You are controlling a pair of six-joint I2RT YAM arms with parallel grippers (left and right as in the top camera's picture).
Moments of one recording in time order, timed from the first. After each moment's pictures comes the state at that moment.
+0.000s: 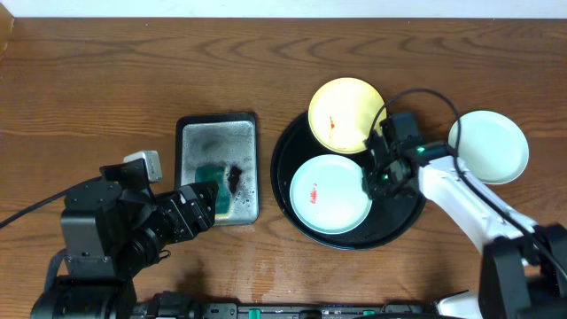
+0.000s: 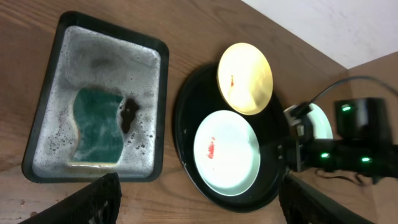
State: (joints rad) left arm -0.03 0.71 1.12 -1.13 0.36 -0.46; right arm 0.30 1.61 0.92 -0.69 -0.19 0.12
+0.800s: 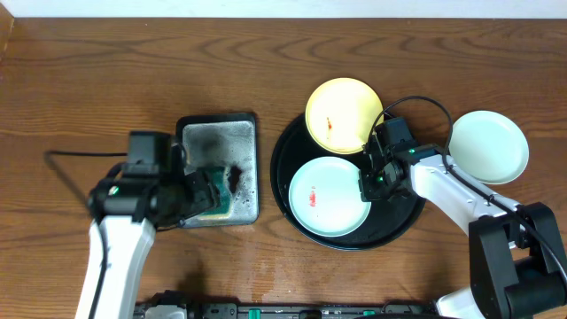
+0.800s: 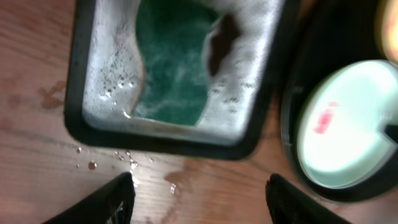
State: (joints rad) left arm -0.03 1.15 0.94 -1.10 0.22 -0.38; right arm 0.30 1.69 0.89 -0.62 -0.18 0.22
